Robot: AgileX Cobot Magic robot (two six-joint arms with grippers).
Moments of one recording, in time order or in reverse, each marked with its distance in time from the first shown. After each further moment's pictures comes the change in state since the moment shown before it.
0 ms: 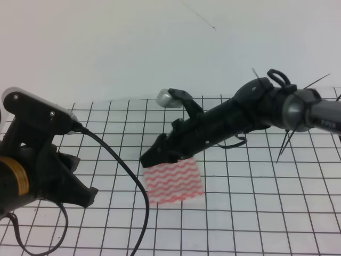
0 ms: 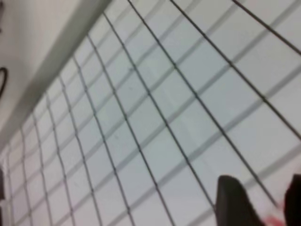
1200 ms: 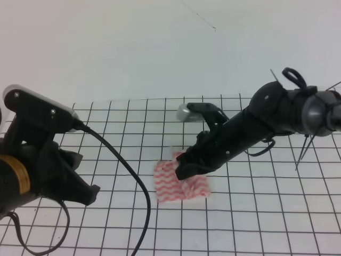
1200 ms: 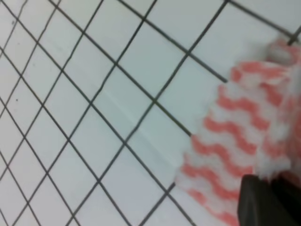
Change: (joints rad) left arm 0.000 0.008 0.000 -0.009 -0.040 0.005; right arm -0.020 -0.105 0.136 -0.265 -0.143 0.244
